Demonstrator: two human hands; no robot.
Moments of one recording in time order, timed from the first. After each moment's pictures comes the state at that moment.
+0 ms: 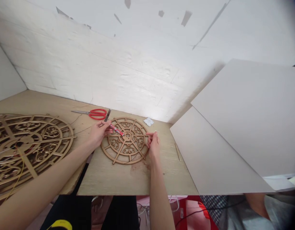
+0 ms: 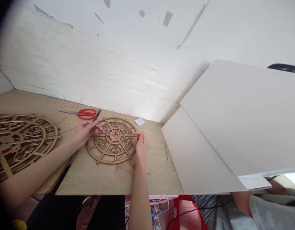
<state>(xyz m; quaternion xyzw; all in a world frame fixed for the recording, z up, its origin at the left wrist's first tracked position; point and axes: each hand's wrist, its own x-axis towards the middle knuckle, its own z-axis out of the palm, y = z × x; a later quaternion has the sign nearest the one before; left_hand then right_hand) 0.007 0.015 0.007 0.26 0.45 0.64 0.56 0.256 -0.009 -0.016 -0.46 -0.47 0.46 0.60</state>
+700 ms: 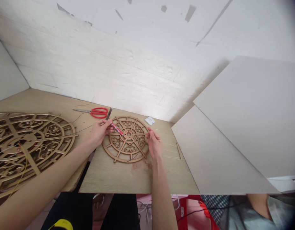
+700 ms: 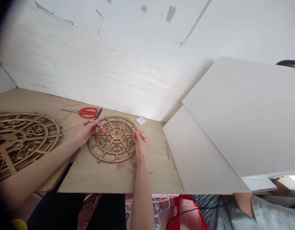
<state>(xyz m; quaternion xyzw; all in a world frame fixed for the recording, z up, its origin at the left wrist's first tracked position) 0.006 0.016 0.005 0.25 0.45 0.64 0.56 0.249 -0.008 -0.009 -0.40 -0.38 0.49 0.67</state>
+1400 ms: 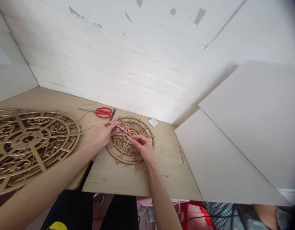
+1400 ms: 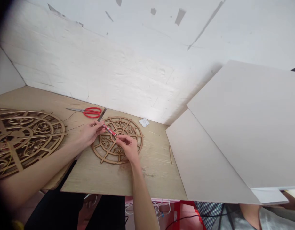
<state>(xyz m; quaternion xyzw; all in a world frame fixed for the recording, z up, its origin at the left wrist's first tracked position) 0.017 0.011 0.008 0.20 0.41 0.66 0.59 0.205 -0.026 -0.002 -0.41 -0.58 0.50 0.50</state>
